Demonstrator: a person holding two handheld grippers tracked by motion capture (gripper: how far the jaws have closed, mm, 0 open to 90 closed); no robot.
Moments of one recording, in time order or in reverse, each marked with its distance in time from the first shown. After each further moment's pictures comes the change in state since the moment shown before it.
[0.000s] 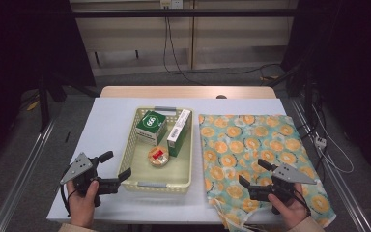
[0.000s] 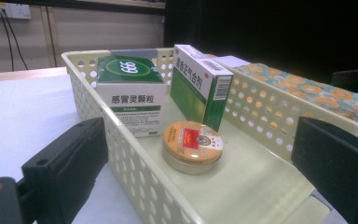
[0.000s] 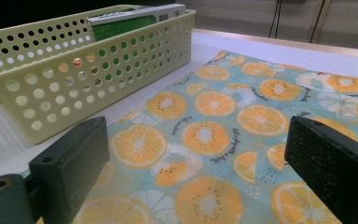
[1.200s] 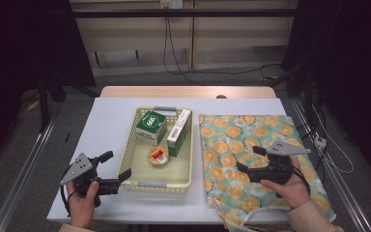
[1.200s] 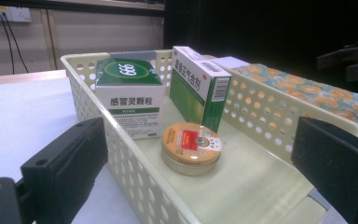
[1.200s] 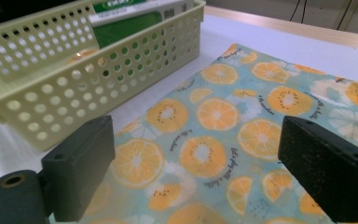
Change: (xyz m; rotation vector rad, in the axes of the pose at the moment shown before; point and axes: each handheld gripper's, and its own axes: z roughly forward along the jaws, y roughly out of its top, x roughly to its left) left arm -0.001 0.000 -0.001 -0.004 -0.001 0.012; right arm -0.016 0.052 0.026 0.178 0.084 -0.031
